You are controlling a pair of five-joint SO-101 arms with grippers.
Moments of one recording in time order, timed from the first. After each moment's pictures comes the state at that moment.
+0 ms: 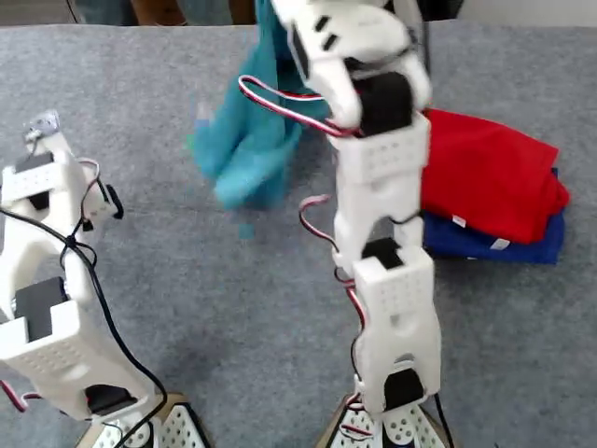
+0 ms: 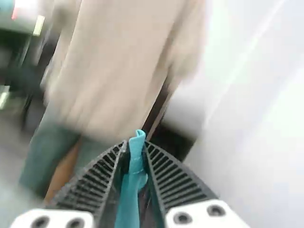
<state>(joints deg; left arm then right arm) -26.3 11.0 10.3 65.0 5.0 -17.8 34.8 -93.0 53.3 25.0</state>
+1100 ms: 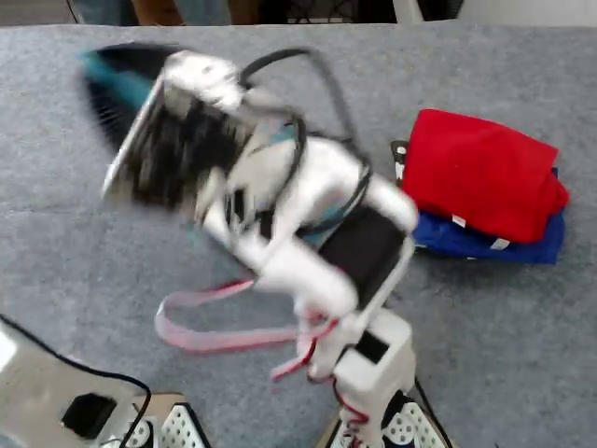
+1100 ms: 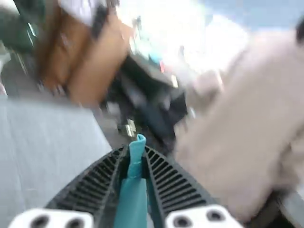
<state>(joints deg) -68.2 11.0 -31.3 93.5 7.6 -54.5 18.1 -93.7 78.5 29.7</state>
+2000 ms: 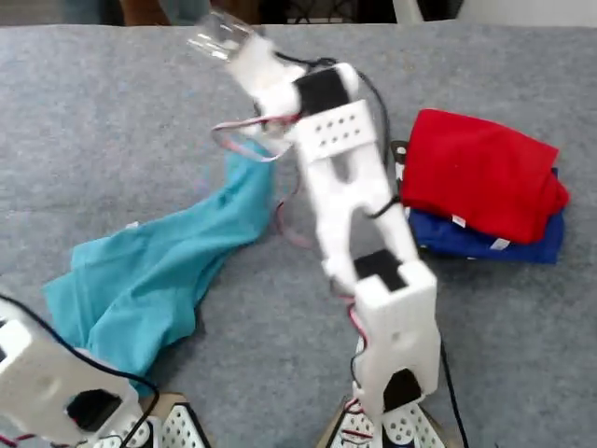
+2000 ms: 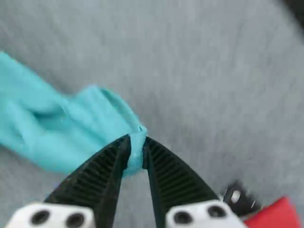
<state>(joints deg) -53.5 11.0 -34.0 100.2 3.6 -19.8 30.8 -47.3 93.2 31.9</state>
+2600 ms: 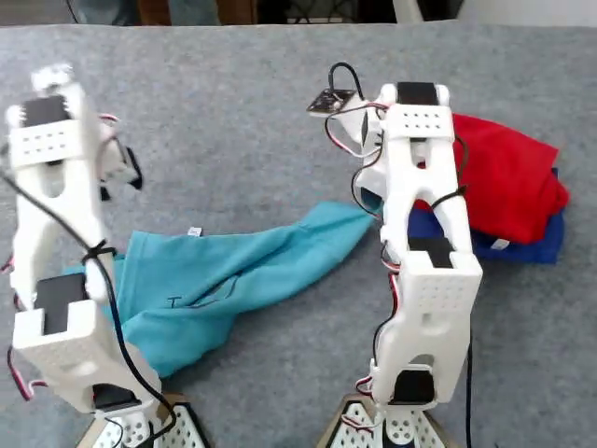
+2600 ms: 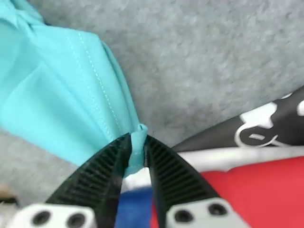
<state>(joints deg) -15.7 11.9 -10.6 88.6 10.2 0.4 33.7 -28.4 95.2 54.5</state>
